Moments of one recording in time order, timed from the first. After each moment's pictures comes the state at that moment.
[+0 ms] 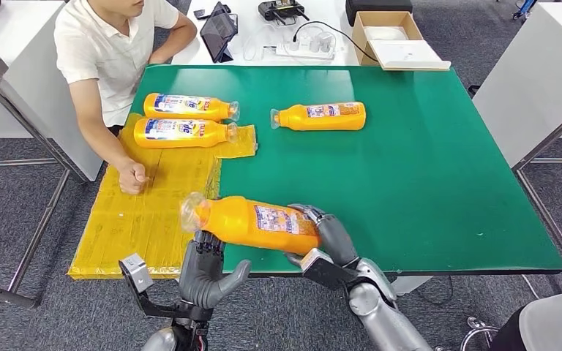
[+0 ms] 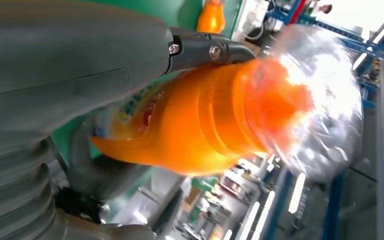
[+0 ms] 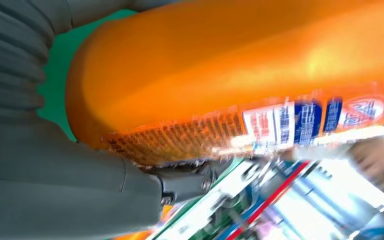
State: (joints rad) left arm 0.04 -0.18 -0.46 -1.50 0.44 0.01 -0.40; right arm -0.23 0.00 0.34 -1.06 0.43 -0.06 -0.54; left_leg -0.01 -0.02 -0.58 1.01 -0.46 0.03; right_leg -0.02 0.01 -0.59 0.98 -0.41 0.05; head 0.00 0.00
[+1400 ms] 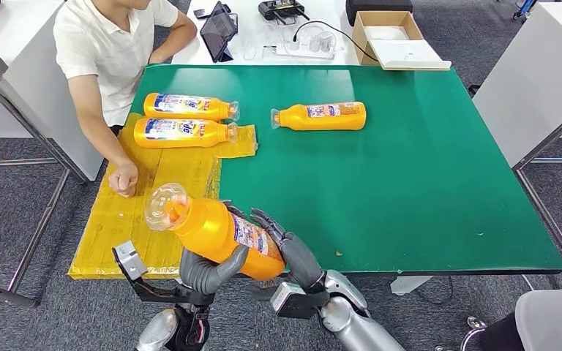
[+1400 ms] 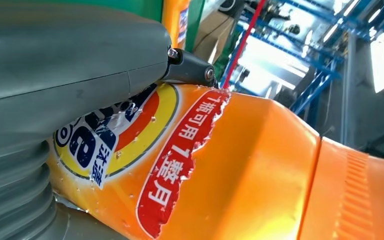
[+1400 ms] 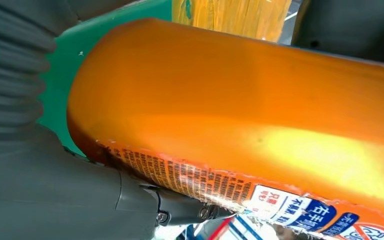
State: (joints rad) left arm -0.05 -0.18 -0.48 -1.45 0.50 -0.10 -0.46; right arm -0.23 0.03 0.54 -1.05 0.41 -0.03 -0.66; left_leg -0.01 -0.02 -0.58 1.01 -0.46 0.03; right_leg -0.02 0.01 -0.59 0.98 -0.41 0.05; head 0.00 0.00
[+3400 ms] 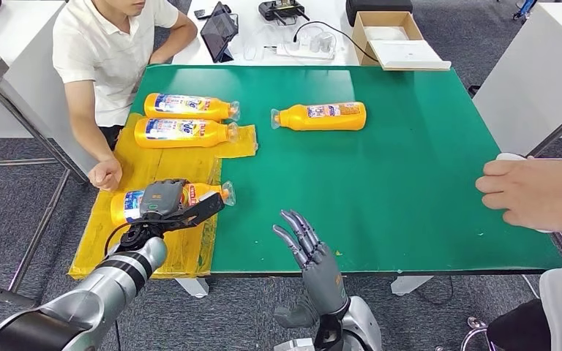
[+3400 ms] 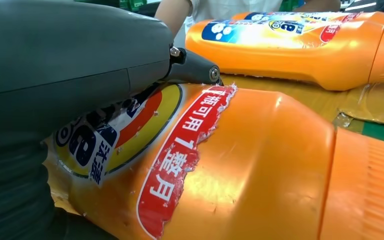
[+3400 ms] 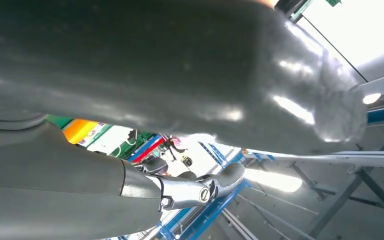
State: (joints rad) left arm -0.71 -0.09 -0.31 -0.39 -1.04 0.44 0.09; right arm -0.01 0.00 0.51 -1.41 0.56 -0.47 -0.67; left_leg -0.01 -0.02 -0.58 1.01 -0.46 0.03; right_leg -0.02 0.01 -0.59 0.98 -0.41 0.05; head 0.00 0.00
